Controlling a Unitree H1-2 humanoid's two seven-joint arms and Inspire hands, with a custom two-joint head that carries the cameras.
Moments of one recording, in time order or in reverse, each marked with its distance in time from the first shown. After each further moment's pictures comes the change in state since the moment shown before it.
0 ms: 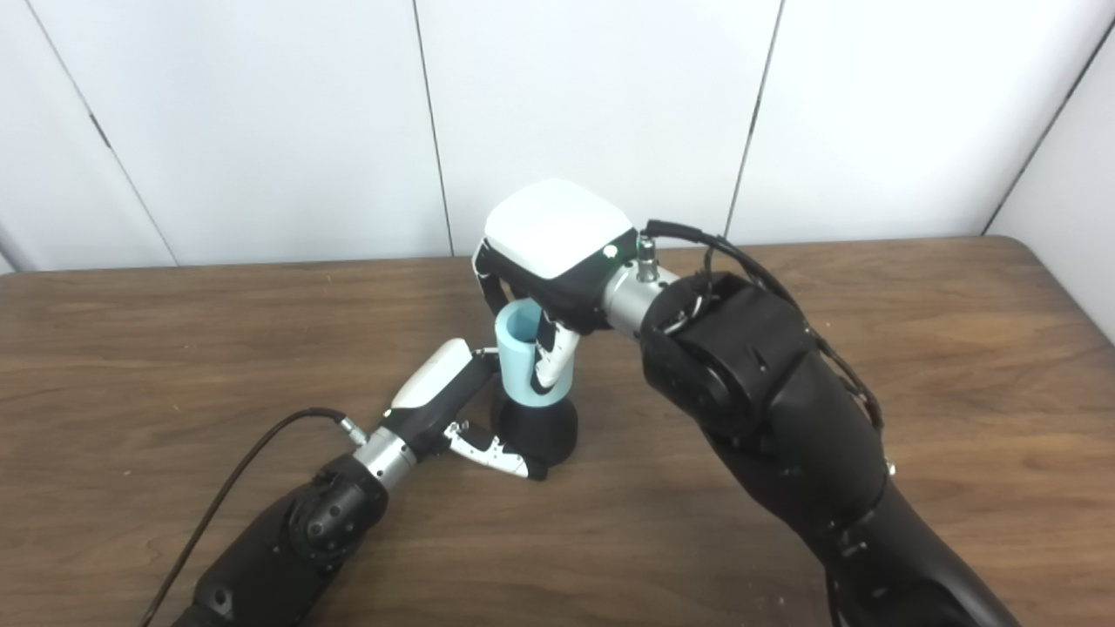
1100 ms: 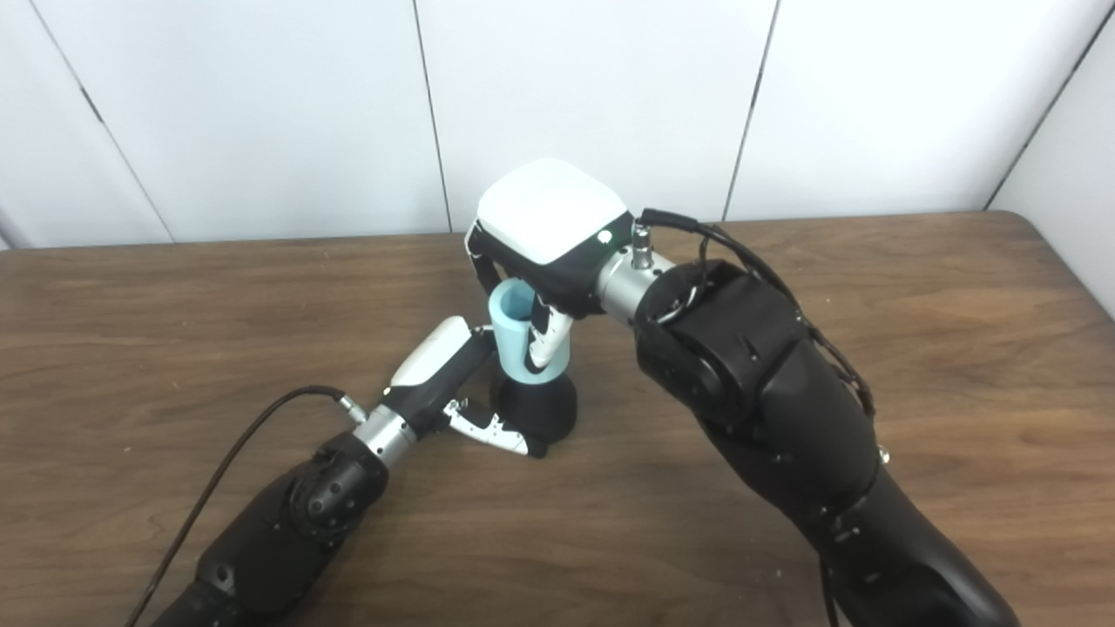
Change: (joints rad) left arm 0.006 0.001 0.000 -0.011 0.000 0.010 -0.002; right arm 0.016 0.014 0.017 0.010 -0.021 -0.016 -0.035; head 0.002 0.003
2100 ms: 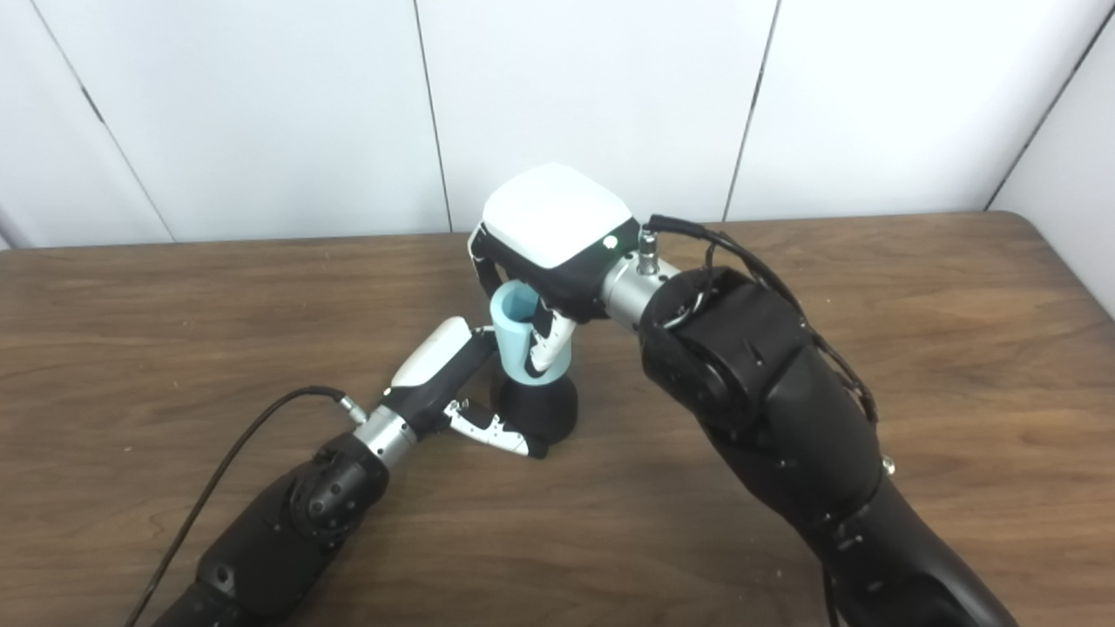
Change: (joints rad) left arm 0.002 0.000 0.000 -0.004 0.000 0.005 0.000; right arm 0.026 -0.001 -0.013 -0.001 0.017 0.001 -0.022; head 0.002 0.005
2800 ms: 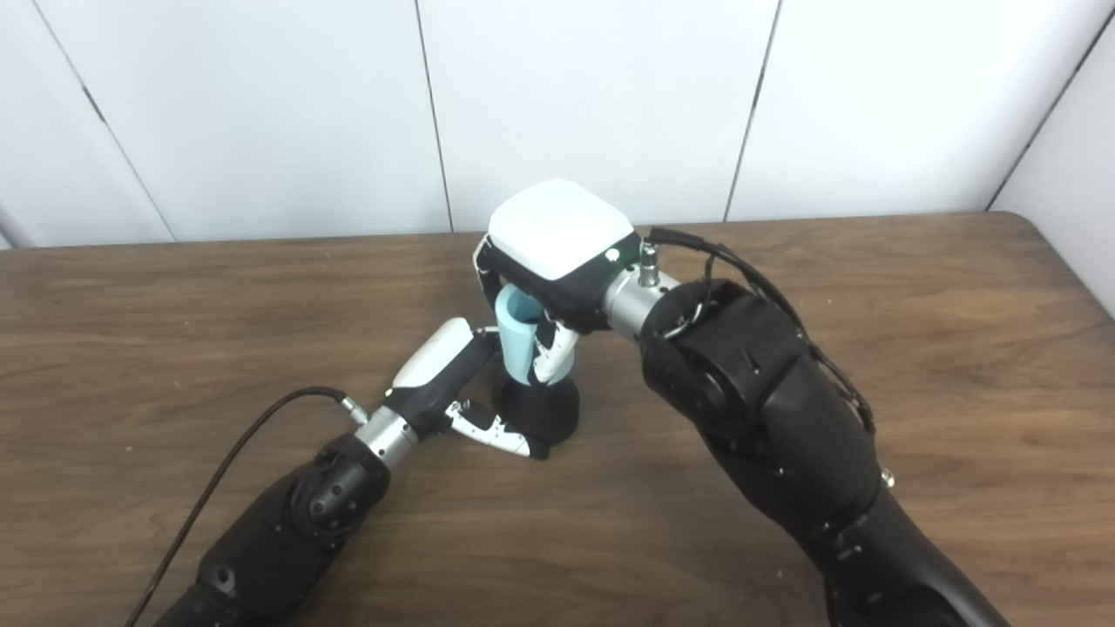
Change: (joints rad) left arm 0.001 -0.001 -0.002 -0.003 0.000 0.001 -0.001; right arm 0.022 0.003 0.004 0.018 0.000 0.000 -0.006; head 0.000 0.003
